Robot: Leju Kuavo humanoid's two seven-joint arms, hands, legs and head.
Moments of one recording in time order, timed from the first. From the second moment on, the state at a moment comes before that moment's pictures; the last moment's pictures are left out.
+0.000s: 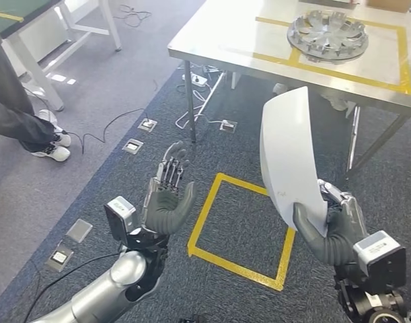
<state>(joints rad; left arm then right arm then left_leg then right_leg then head) -0.19 0.14 -0.60 -1.71 0.22 0.42 -0.43 -0.21 -0.20 0.72 -1.91 -0.11 -0.20 -0.18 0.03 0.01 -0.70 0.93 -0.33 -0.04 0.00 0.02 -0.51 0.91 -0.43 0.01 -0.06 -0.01</state>
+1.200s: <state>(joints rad) -0.20 0.13 -0.60 -1.71 0.21 0.42 -0.42 -0.19 -0.20 0.71 -1.92 -0.10 -0.18 -0.19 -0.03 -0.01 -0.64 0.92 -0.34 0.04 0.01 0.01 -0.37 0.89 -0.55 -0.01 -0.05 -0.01</state>
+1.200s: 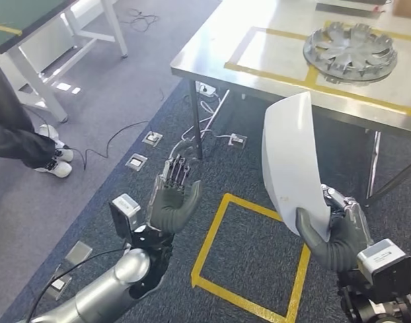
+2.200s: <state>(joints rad) -0.21 0.13 -0.60 -1.71 0.21 0.41 -0.42 -0.19 -0.20 0.71 -1.91 -0.11 -0.19 -0.19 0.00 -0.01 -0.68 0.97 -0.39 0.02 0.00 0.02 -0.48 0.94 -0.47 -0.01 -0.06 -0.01</state>
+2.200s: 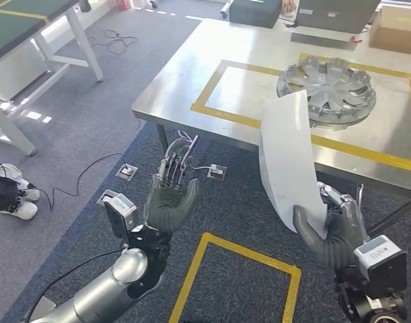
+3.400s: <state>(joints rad) -0.21 0.13 -0.60 -1.71 0.21 0.40 -0.41 -0.18 -0.20 0.71 -1.92 -0.11 -0.21 -0.20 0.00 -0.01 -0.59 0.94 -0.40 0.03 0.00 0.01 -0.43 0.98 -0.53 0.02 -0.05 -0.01</state>
